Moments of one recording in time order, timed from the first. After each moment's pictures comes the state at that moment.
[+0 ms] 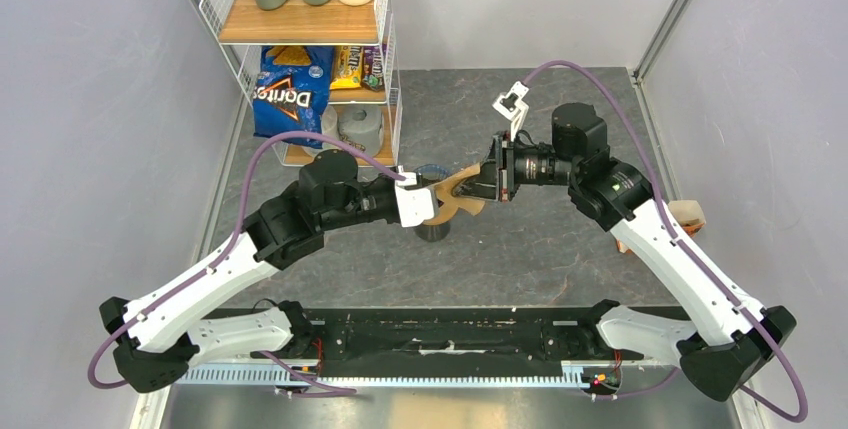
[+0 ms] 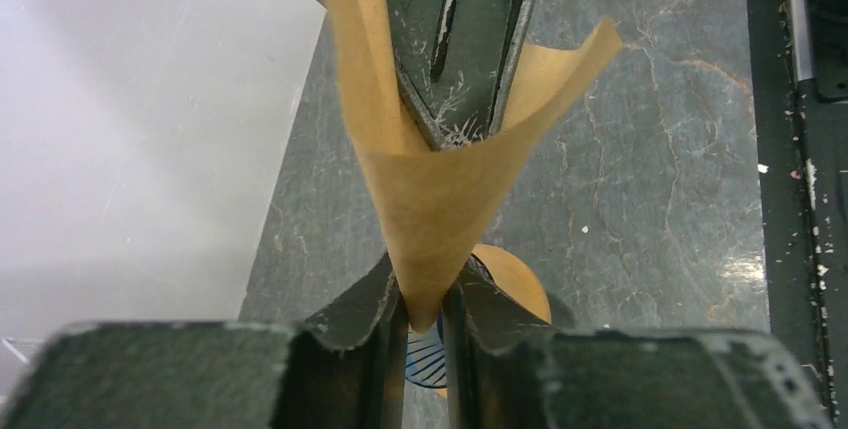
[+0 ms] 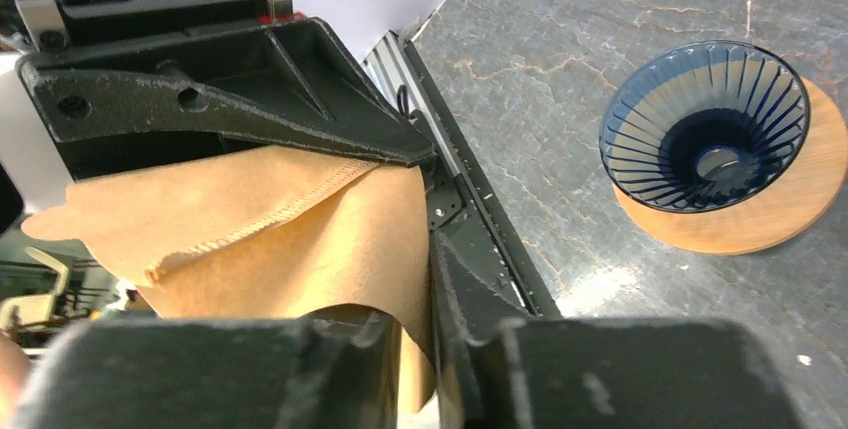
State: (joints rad) left arm -0.95 1.00 1.15 -0.37 0.25 0.67; right arm 0.57 1.12 1.22 -0.42 -0.76 0.54
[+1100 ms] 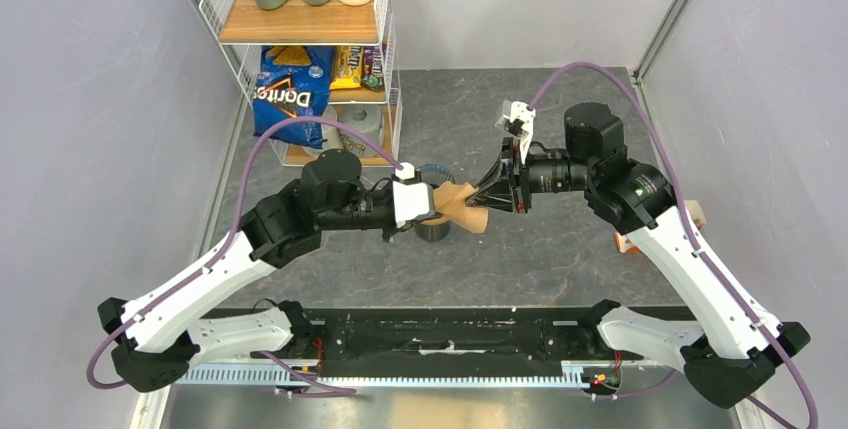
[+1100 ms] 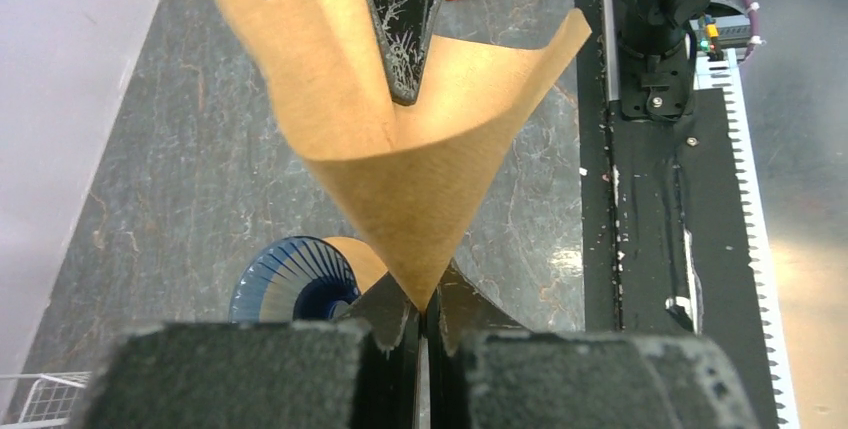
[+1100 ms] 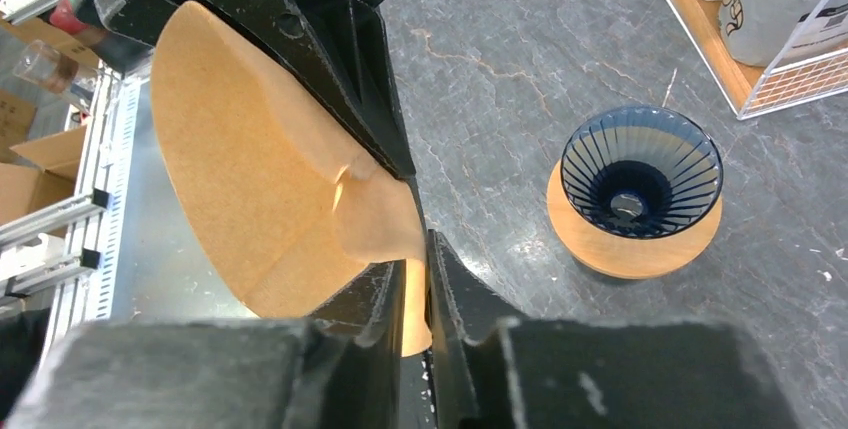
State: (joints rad) left arm -0.95 1.00 1.18 -0.52 0.41 0.44; right arm 0.58 1.08 1.32 -0.62 -0.84 0.01
